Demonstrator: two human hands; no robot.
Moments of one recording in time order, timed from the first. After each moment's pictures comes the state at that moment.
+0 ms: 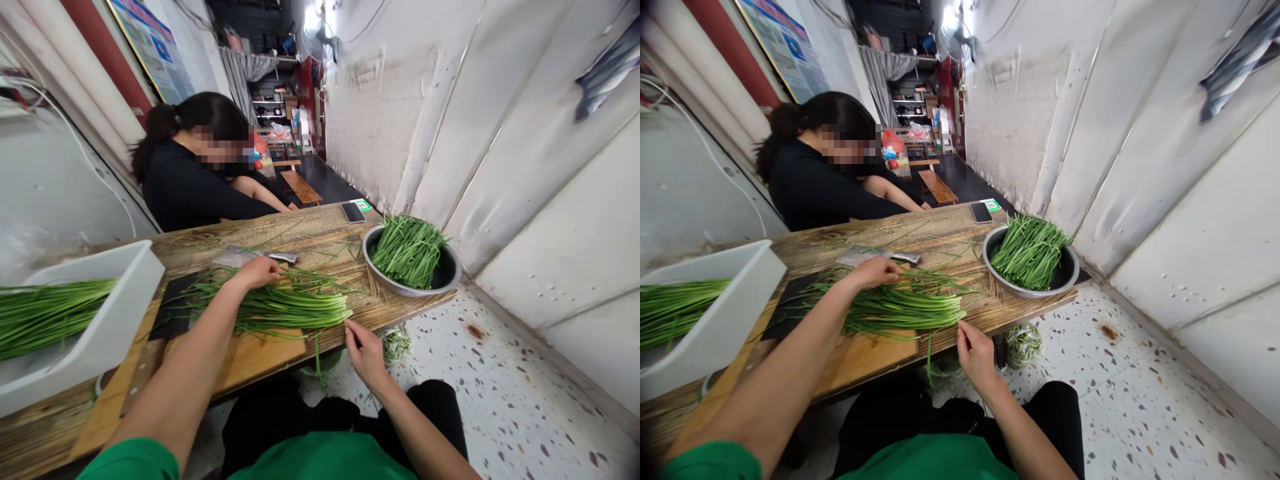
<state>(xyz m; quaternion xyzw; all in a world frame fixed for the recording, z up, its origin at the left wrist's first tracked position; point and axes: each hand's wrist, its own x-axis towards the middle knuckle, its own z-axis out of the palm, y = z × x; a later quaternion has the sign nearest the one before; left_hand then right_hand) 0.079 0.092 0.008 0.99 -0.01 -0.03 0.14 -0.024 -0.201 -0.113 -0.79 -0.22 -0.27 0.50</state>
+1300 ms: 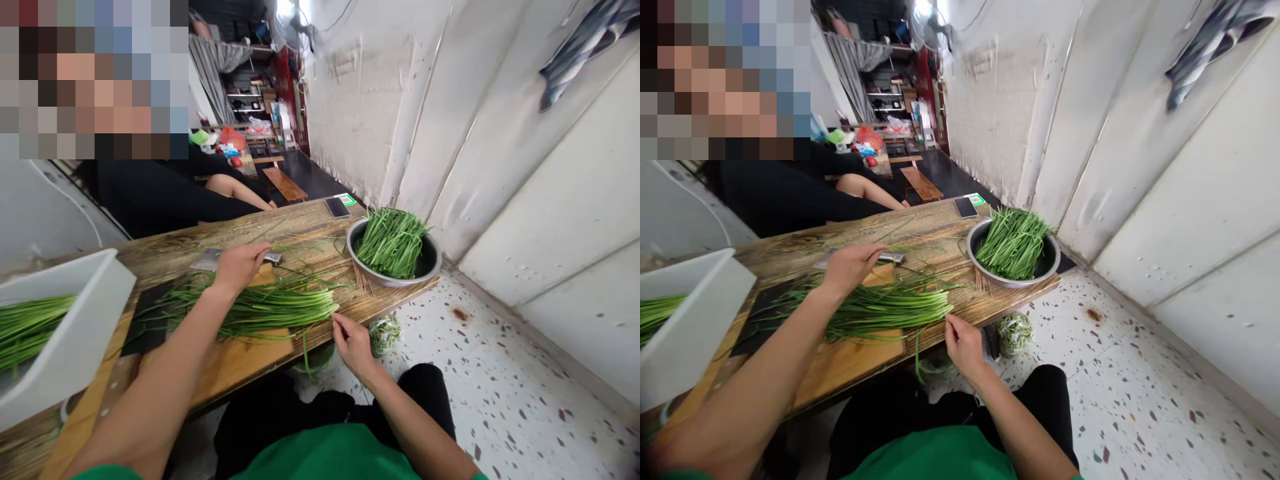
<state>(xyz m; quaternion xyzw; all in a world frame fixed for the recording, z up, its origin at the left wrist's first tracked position) 0.065 0.056 0.033 0.97 -0.04 0.22 0.06 -0.020 -0.199 -0.110 -0.80 -0.20 -0.25 0.51</state>
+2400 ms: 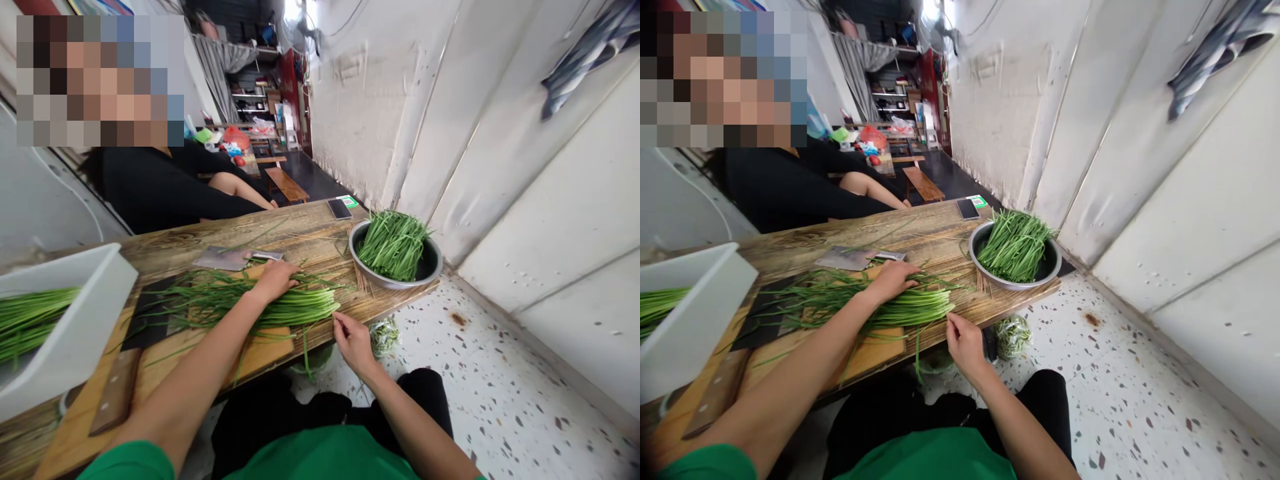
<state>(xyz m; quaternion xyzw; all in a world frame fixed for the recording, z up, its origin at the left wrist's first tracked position) 0.083 0.023 -0.023 0.98 -0.17 0.04 0.05 -0.018 -0.200 -0.106 -0.80 -0.19 -0.22 0.52</state>
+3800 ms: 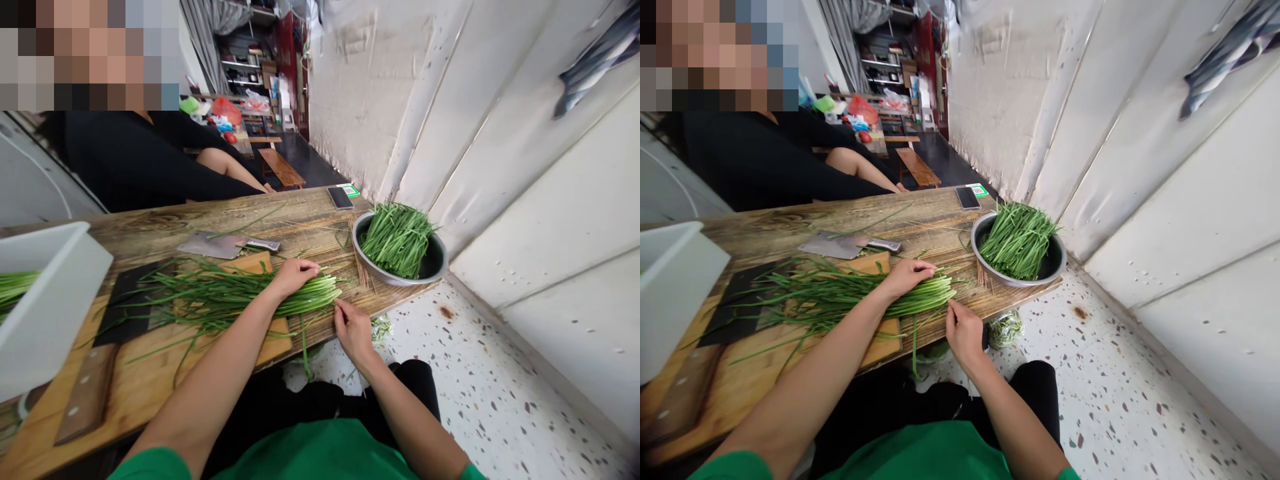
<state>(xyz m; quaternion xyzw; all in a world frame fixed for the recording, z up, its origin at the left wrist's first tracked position) 0.081 -0.019 -0.044 0.89 -0.08 0.01 0.45 -0.004 -0.196 -0.095 -0.87 -0.15 -0.22 0.42</state>
